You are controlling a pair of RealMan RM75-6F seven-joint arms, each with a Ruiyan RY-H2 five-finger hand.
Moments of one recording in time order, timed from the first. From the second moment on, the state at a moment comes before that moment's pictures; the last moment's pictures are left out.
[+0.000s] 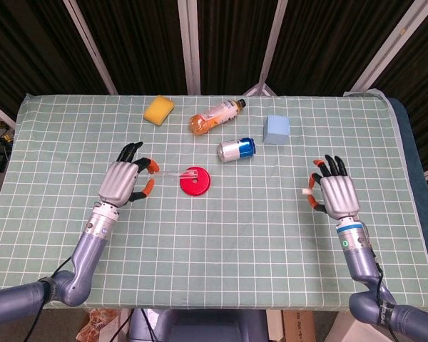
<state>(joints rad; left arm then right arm) -0.70 -1.57 -0.27 -1.51 1.17 1.17 0.20 0.50 -1.42 0.25 -1.39 -1.23 1.15 -0.25</state>
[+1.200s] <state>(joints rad) -0.78 -1.87 -0.36 -1.29 1.06 1.14 0.22 0.66 -1.48 0.28 -1.39 -1.41 1.30 -0.59</state>
